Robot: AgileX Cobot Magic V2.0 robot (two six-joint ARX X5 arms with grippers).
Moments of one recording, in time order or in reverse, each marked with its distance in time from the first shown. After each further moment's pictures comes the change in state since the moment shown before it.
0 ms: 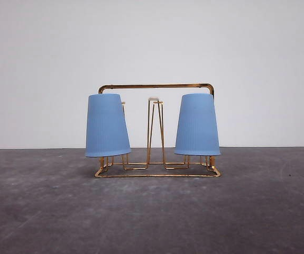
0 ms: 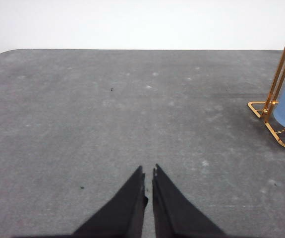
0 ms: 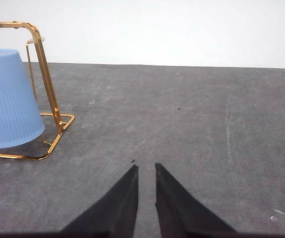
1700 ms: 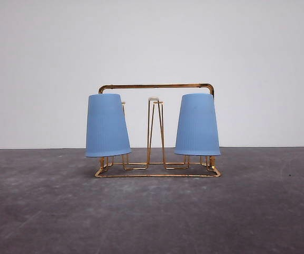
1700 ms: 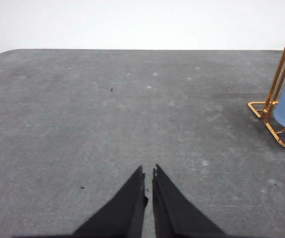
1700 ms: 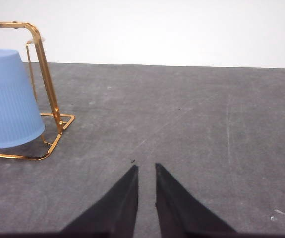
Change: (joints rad) left_arx 0.000 0.000 0.000 0.000 0.000 0.000; right_arx 0.000 0.000 0.000 0.000 0.000 0.000
